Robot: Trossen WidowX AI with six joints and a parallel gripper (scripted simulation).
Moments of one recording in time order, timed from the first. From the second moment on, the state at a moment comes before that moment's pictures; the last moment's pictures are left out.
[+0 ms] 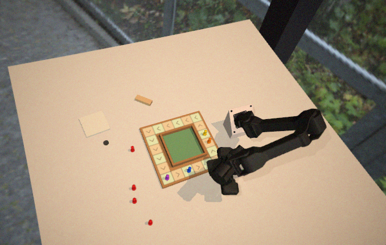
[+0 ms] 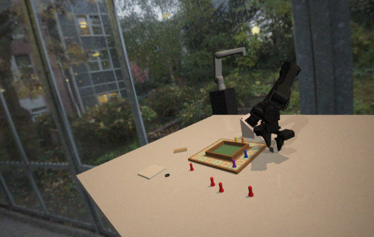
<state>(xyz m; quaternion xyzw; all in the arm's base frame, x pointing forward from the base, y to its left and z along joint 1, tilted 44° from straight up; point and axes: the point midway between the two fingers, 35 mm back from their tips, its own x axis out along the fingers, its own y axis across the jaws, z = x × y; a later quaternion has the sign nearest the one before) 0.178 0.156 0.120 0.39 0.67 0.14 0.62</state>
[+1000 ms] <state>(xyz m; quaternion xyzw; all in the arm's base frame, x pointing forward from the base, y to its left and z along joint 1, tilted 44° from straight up) 0.183 0.117 0.156 0.39 0.67 0.13 0.62</state>
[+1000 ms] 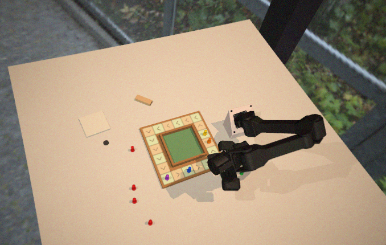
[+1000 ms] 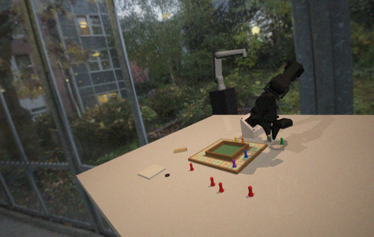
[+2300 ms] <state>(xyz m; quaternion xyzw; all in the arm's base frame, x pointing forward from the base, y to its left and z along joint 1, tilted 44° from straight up) 0.236 0.022 0.143 0.54 0.68 -0.07 0.50</state>
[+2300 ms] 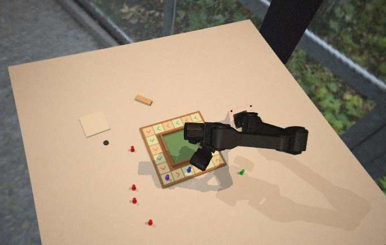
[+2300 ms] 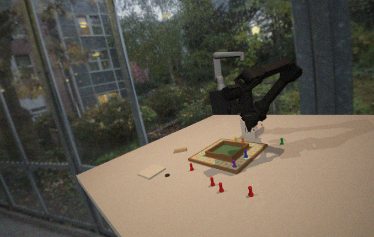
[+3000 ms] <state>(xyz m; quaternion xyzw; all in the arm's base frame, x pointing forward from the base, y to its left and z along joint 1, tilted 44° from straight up) 0.269 -0.035 0.059 0.66 0.64 -0.24 0.32</state>
